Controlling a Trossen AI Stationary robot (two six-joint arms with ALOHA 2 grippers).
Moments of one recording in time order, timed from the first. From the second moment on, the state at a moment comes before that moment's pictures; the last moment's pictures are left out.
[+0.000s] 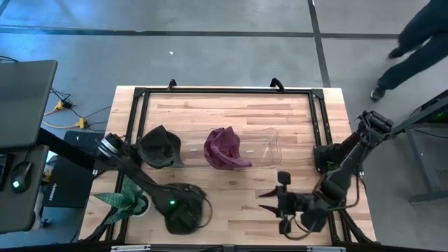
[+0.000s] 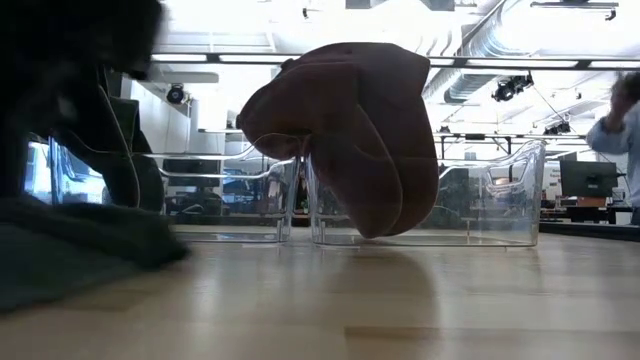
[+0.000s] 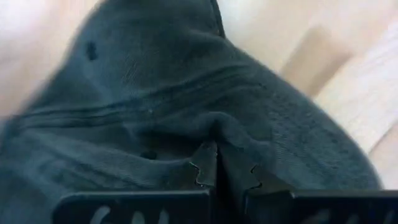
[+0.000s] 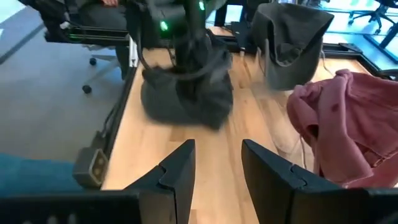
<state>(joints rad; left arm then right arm) -0.70 1.88 1.29 -0.81 -0.19 -1.29 0.87 1.45 1.13 -0.32 0.80 0.47</state>
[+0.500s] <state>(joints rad) -0.63 1.89 1.39 -0.20 -0.33 -0.48 0.90 1.61 1.13 -0.33 0.65 0.72</state>
